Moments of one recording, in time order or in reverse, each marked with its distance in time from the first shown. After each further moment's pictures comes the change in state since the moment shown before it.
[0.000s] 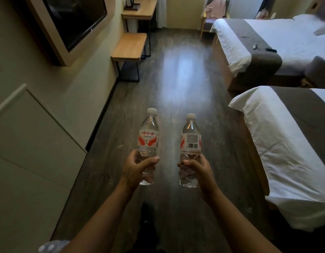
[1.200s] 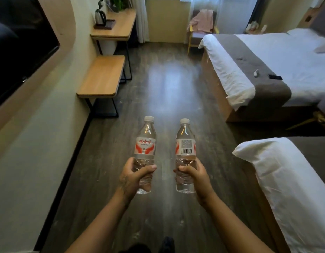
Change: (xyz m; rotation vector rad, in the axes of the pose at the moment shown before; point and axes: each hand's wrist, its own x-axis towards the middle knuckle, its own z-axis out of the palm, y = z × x) left_hand 0.705 0.243 0.129 -0.014 -0.046 -0.016; right_hand 0.724 -0.192 -0.043 0.016 0.059 0.012
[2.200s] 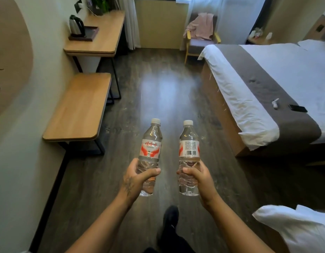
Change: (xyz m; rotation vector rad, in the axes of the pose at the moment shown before) left_hand 0.602 0.199 0.042 0.092 -0.087 -0.034; right_hand 0.587 -0.173 0.039 0.002 0.060 0.000
